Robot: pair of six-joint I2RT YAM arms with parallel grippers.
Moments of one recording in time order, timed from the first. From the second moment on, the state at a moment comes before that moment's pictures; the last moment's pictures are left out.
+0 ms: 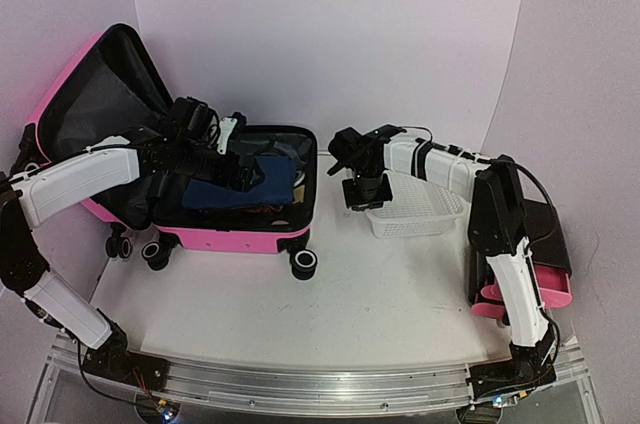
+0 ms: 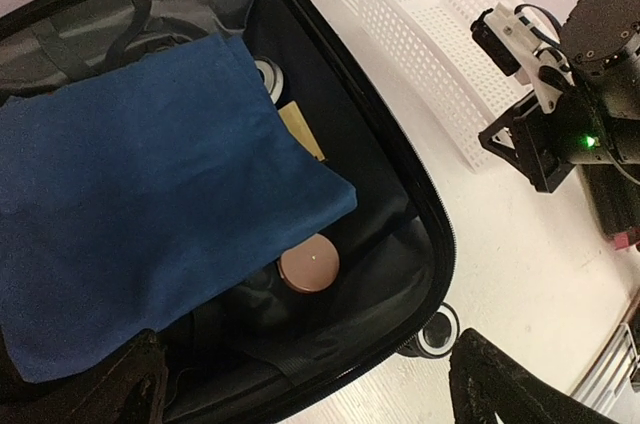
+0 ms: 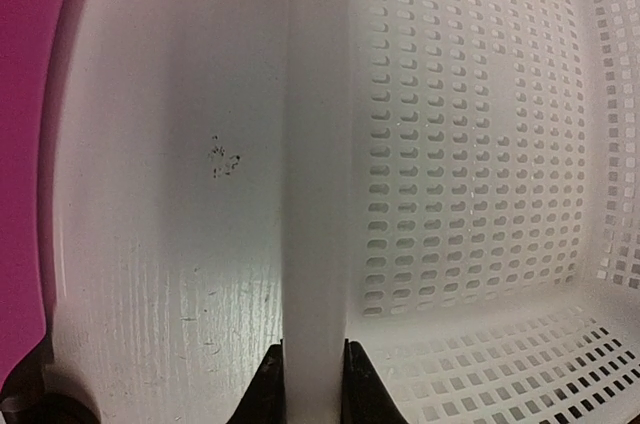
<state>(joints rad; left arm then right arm) -0.59 1.48 1.30 -0.52 0.09 -0.18 0.72 2.31 2.08 -1.07 0.31 0.52</state>
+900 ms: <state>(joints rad) -0.59 1.70 1.46 -0.54 0.23 -0.21 0.76 2.08 1.74 -0.93 0.12 0.27</state>
